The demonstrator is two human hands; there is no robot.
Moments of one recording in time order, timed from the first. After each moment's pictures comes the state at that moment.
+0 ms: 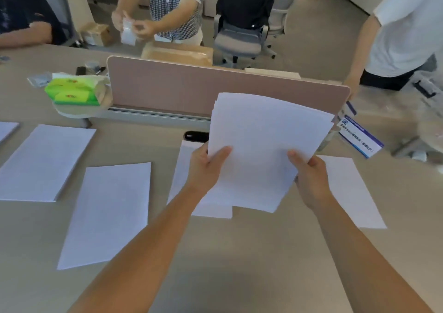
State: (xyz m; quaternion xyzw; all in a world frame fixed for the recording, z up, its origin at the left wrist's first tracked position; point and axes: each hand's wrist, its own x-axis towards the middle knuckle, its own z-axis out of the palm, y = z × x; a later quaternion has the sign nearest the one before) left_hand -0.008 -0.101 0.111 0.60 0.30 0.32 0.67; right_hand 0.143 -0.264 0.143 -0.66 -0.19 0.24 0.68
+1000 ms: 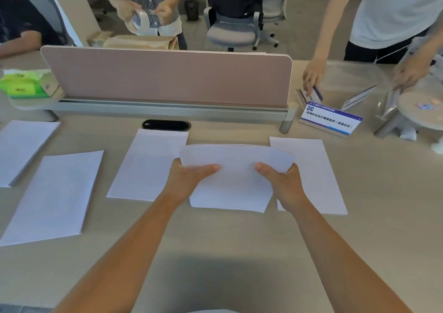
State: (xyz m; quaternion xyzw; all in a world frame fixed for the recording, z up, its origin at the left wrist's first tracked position) left_hand 0.098 -0.261 0.079 0.60 0.37 0.25 0.67; right_hand 0.272 -0.414 0.069 -0.61 -0.23 0.33 0.69
